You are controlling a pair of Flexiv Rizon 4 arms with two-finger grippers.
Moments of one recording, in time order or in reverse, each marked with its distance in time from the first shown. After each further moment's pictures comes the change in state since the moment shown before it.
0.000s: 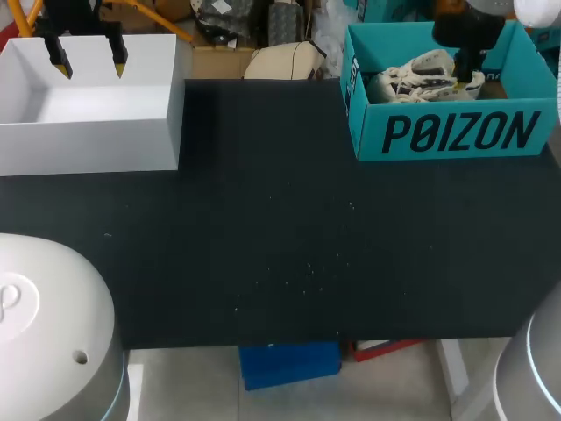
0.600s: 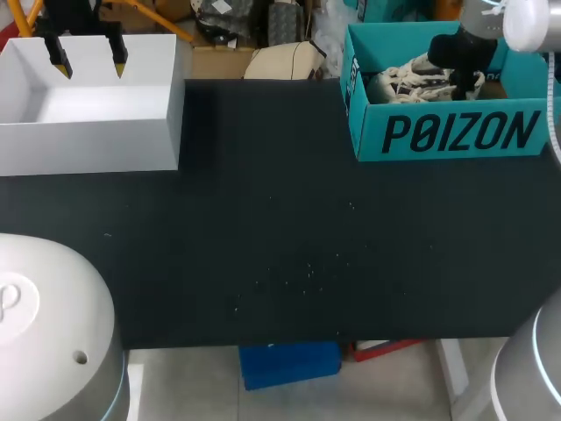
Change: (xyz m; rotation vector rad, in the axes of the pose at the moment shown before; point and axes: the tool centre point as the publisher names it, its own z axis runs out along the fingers) left arm 0.000 0.000 0.000 0.000 0.000 0.000; right arm 0.003 -0.004 0.054 -0.001 0.026 -0.015
